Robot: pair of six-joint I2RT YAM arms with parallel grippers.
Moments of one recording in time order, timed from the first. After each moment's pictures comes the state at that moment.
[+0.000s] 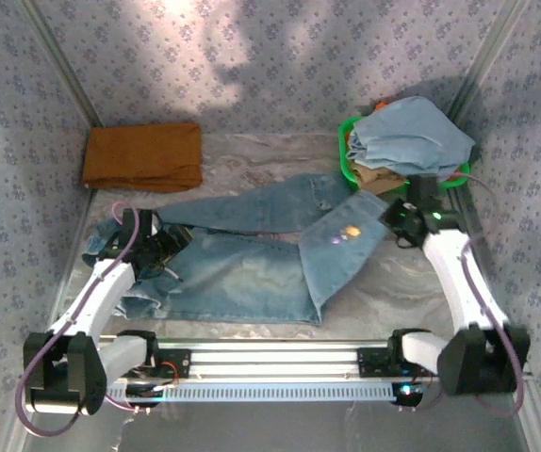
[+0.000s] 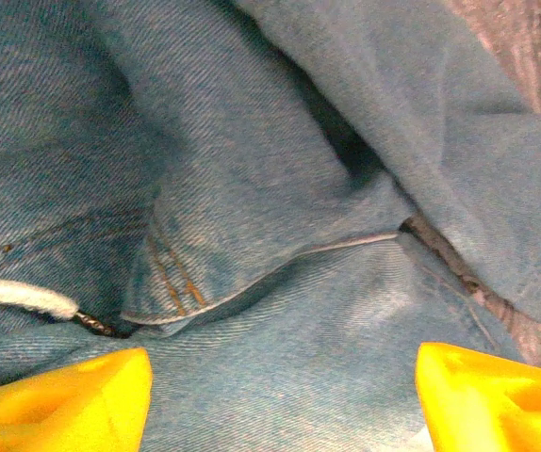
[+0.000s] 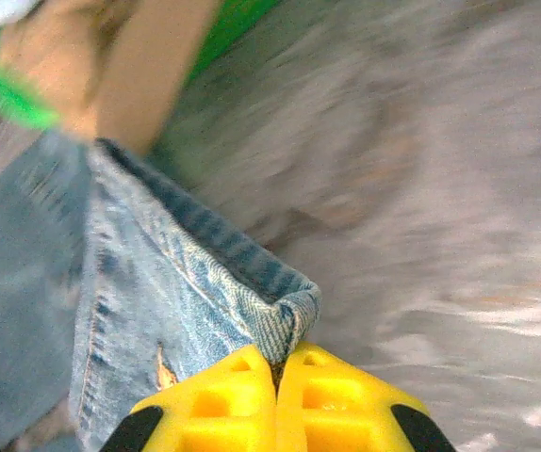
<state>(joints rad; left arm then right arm) -0.09 1.07 0.65 -0.51 0.19 -0.75 -0.05 1.10 0.97 -0.81 0.03 0.66</state>
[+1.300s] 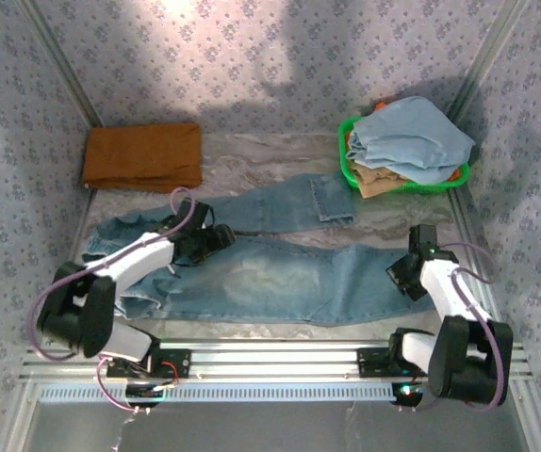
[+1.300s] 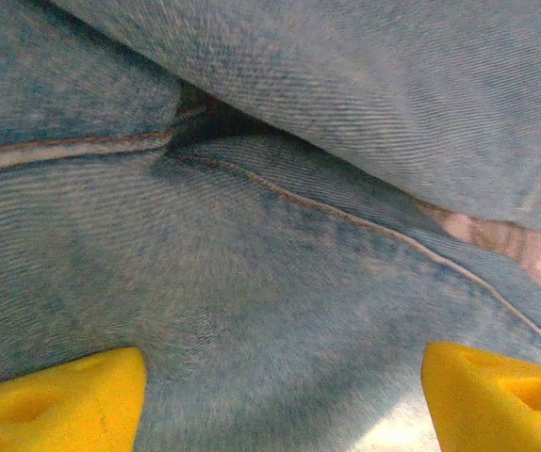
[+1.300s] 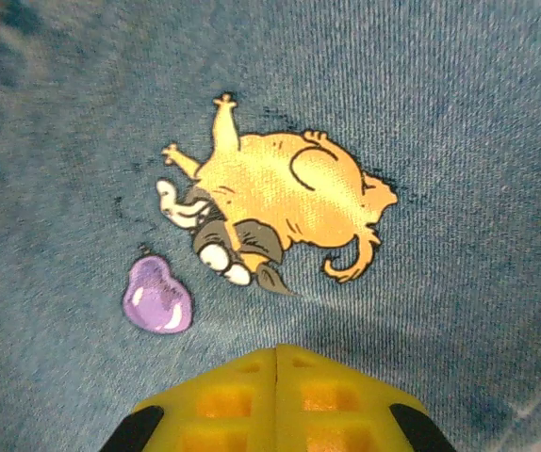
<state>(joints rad) -0.45 1.45 0.78 -0.35 0.11 -0.86 -0.13 1.10 0.56 -0.76 0.02 0.84</state>
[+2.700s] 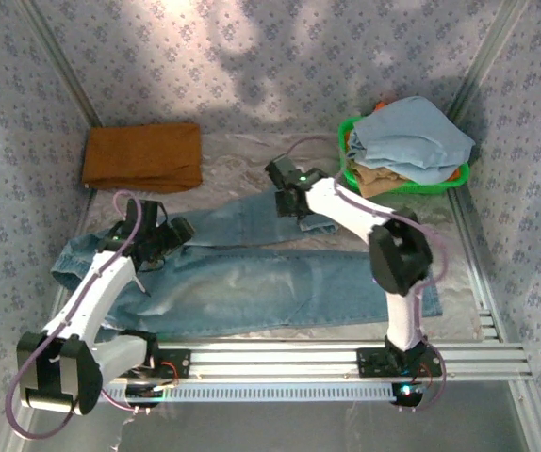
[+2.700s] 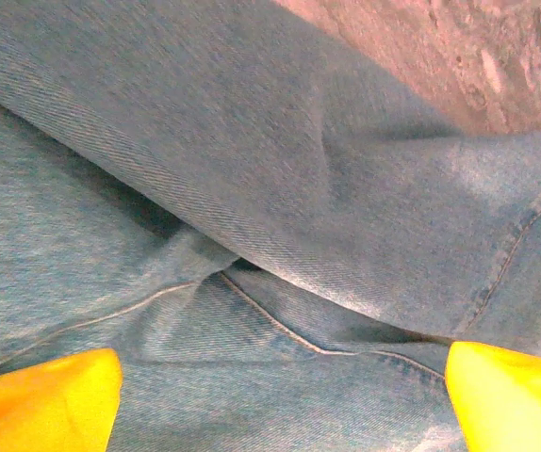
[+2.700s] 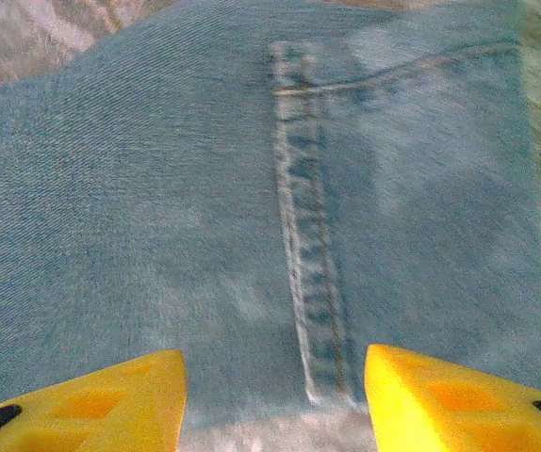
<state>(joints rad) -0.15 1.07 0.77 -0.66 0.05 -0.75 0.66 2.02 1.66 -0.81 0.30 0.44</state>
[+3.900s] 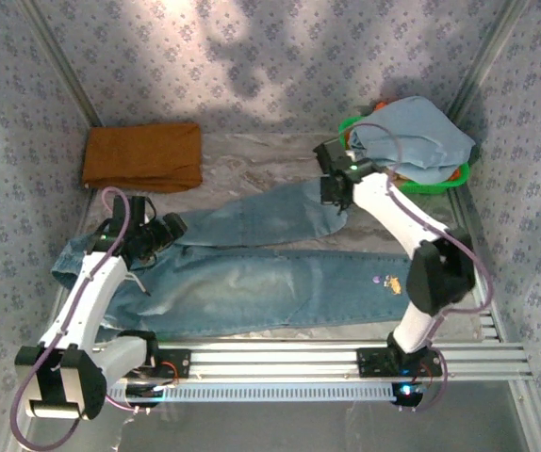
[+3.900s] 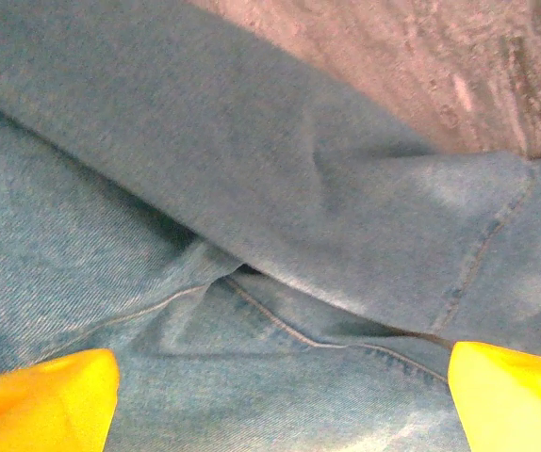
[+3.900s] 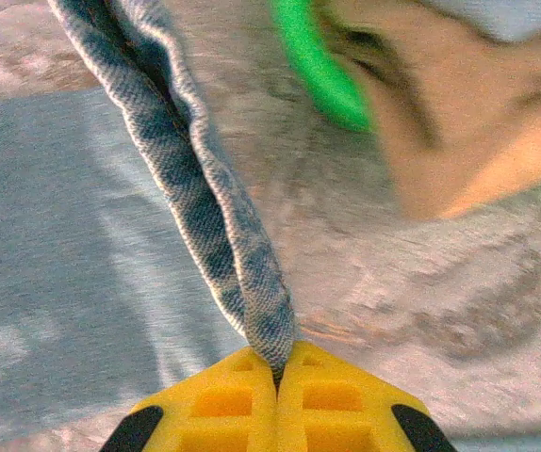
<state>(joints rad) -0.09 1.06 0.85 -0.73 0.11 -0.69 0.42 1.67 1.47 -0.88 0.35 0.41</state>
